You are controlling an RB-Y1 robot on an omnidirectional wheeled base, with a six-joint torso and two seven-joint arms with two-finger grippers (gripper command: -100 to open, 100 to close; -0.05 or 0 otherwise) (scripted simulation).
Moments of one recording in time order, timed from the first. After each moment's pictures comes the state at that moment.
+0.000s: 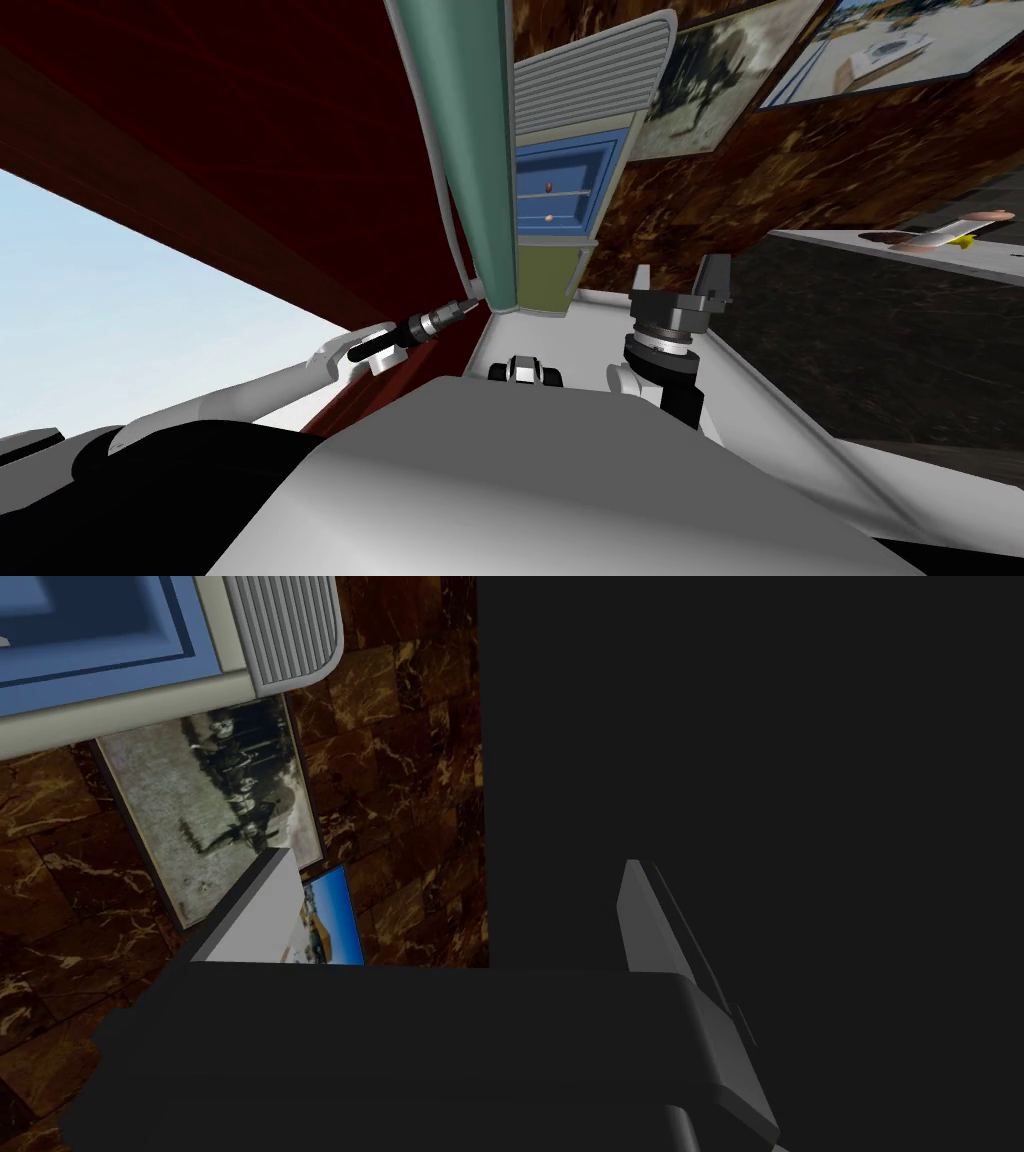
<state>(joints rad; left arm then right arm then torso) 0.38 1.41 -0.27 -2.18 0.36 -0.49 0.07 0.54 0.00 -0.02 -2.37 0.05 -0.62 -0.14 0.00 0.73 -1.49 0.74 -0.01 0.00</state>
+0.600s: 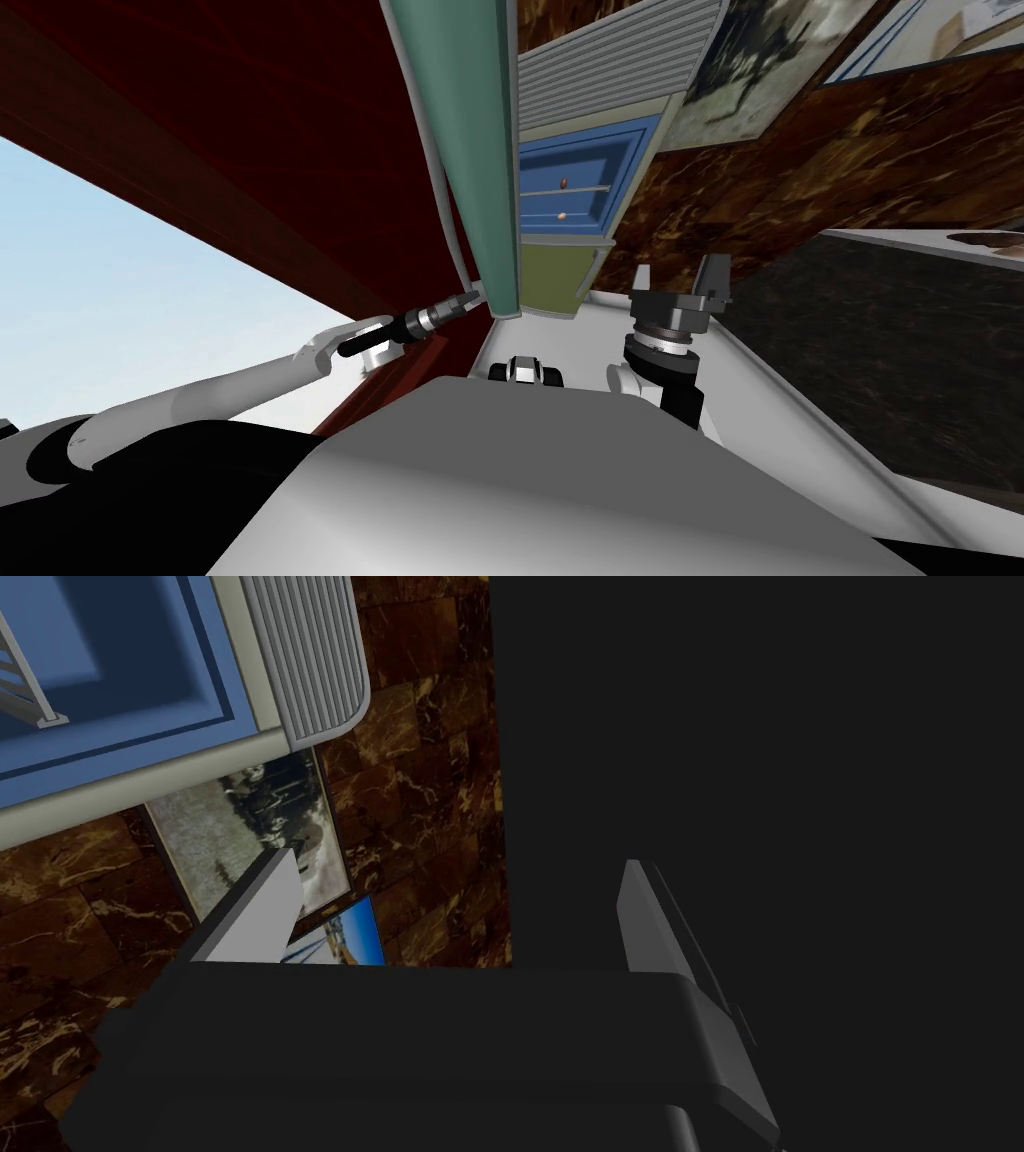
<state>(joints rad) 0.38 1.48 -0.22 -2.26 0.42 -0.48 0.09 0.54 0.00 -0.02 -2.37 0.05 -0.62 -0.14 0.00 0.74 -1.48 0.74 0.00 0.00</state>
